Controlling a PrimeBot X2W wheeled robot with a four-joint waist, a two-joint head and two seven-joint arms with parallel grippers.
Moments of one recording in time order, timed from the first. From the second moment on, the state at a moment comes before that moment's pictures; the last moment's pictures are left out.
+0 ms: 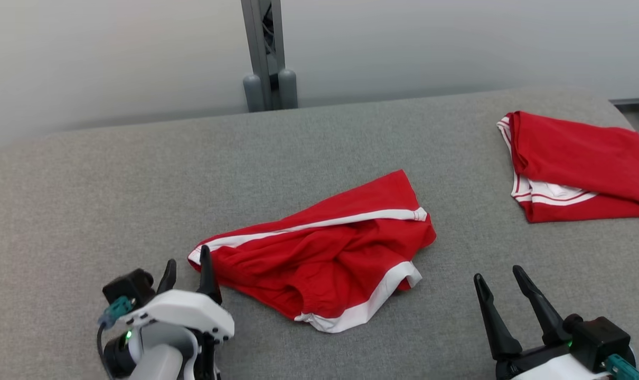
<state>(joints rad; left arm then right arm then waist) -0.22 0.05 -0.26 0.50 -0.71 0.23 -0.21 0.05 -0.11 0.18 0.13 0.27 0.13 -0.26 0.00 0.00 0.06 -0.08</state>
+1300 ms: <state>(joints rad) -0.33 0.05 -0.39 0.53 -0.79 0.21 -0.22 -0.26 -0.21 0.39 0.43 0.48 0.13 -0.26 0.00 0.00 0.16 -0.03</state>
